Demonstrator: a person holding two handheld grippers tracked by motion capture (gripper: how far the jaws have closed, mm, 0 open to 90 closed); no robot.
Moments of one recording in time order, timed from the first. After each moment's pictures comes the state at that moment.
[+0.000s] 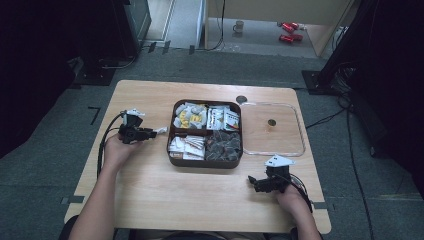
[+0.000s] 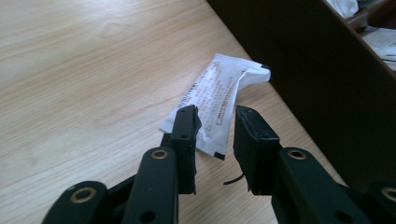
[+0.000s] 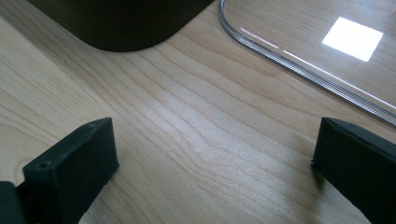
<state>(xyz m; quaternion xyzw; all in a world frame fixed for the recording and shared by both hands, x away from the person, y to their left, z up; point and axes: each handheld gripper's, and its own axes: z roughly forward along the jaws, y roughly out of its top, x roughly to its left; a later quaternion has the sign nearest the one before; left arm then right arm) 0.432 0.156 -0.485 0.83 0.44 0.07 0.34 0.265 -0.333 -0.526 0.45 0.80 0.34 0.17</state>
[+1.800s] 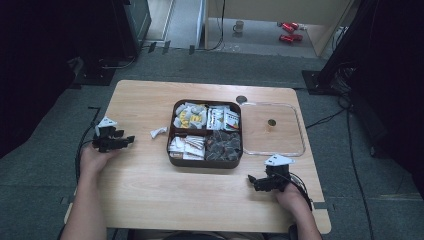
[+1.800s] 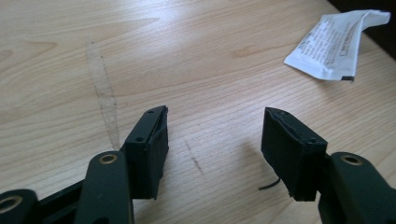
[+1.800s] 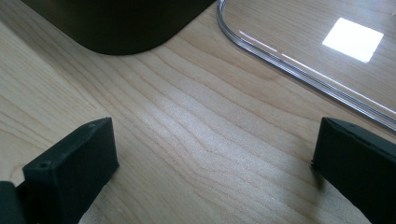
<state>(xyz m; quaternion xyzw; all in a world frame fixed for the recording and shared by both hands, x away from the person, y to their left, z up) 0.408 0.232 -0.509 0.79 0.47 0.16 0.35 0.268 -0.332 -0.526 0.45 0.80 0.34 0.17</state>
